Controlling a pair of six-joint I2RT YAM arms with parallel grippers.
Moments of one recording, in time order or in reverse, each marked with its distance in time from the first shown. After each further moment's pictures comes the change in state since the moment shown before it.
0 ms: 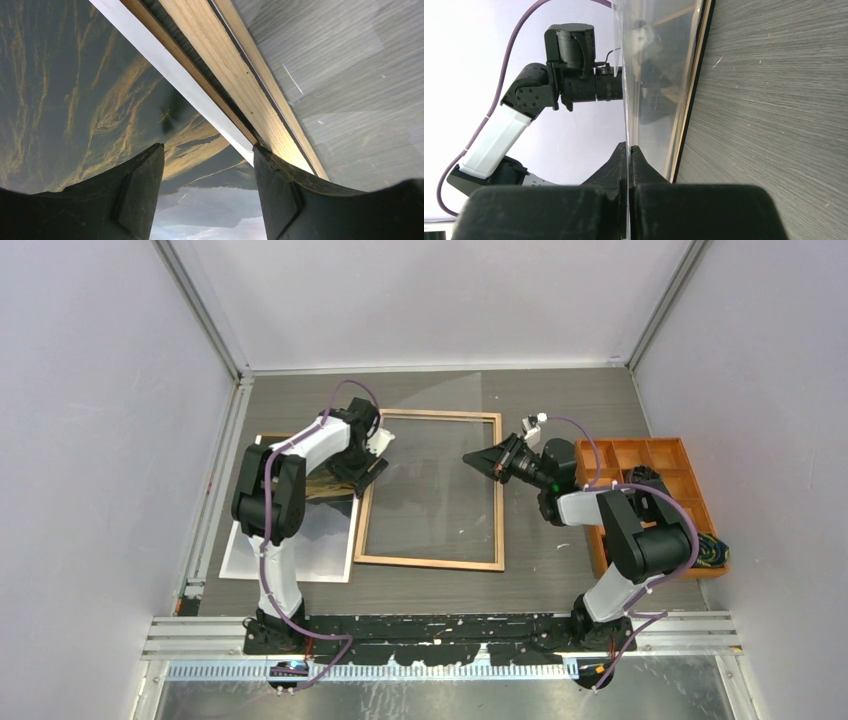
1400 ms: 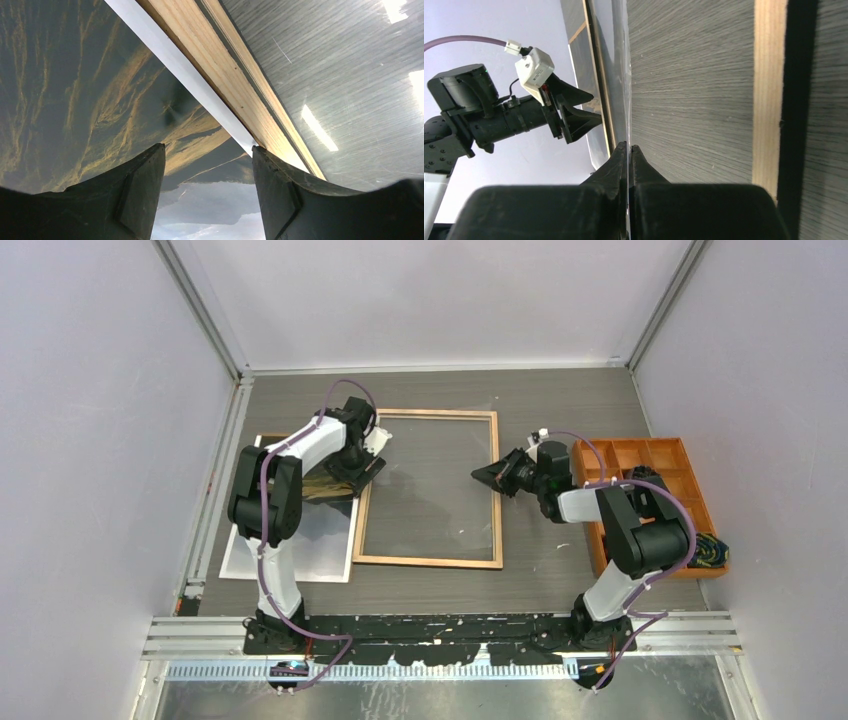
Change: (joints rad) left arm 0.016 -0.023 -0.013 -0.003 0.030 0.009; right arm -0.017 0.034 0.018 -0.339 0.144 -0.128
